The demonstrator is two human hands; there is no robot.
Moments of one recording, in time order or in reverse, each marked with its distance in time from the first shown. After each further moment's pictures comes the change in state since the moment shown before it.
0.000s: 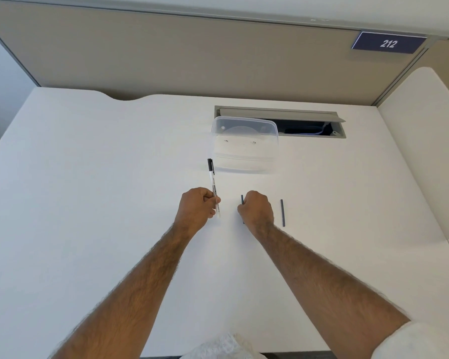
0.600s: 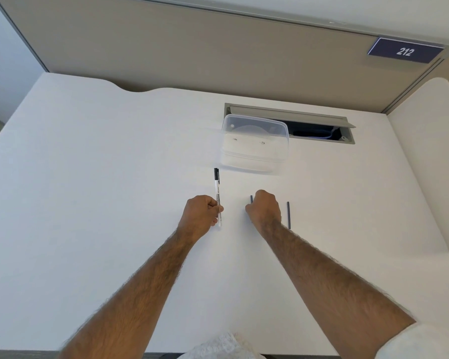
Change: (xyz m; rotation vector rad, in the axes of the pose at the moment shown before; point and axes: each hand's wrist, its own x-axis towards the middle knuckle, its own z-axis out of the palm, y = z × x) left_hand -0.004 -0.025 0.001 0.038 -0.050 -0.083; right_hand 0.007 -0.003 -0.001 -0.092 0.025 0.041
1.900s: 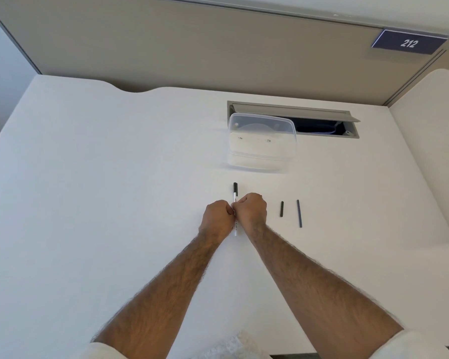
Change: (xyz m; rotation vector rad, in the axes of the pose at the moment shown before) left_hand 0.005 0.003 0.014 0.229 -0.082 0.008; right_hand -0.017 -0.052 0.041 0.455 0.015 0.134
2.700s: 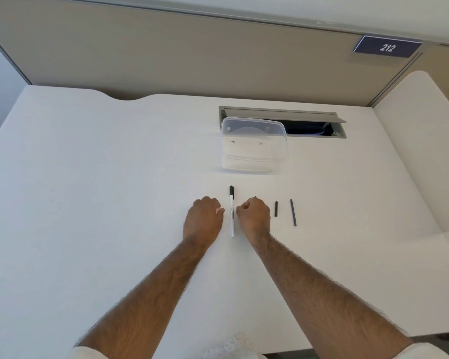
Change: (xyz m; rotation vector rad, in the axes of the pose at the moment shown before) left_hand 0.005 -0.028 -0.012 0.374 0.192 0.310; right_hand -0.011 0.017 -0.014 -0.051 0.103 -0.007
